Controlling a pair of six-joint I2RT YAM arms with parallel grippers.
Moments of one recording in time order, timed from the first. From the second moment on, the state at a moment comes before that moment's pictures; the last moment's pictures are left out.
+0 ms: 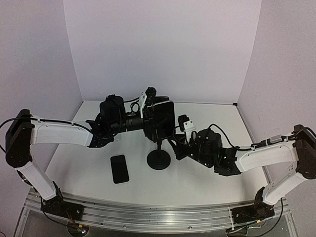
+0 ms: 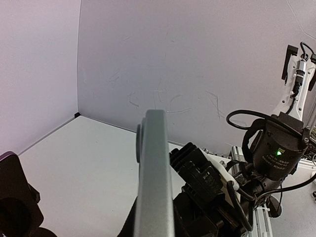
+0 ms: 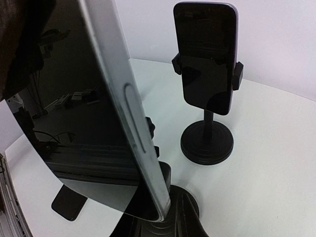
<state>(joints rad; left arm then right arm) -0.91 1.61 1.03 0.62 0.42 -0.14 1.04 1.49 0.71 0.51 0.32 0.28</state>
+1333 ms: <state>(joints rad) -0.91 1.59 1.00 0.66 0.38 -0.11 1.05 1.52 0.73 0.51 0.34 0.28</state>
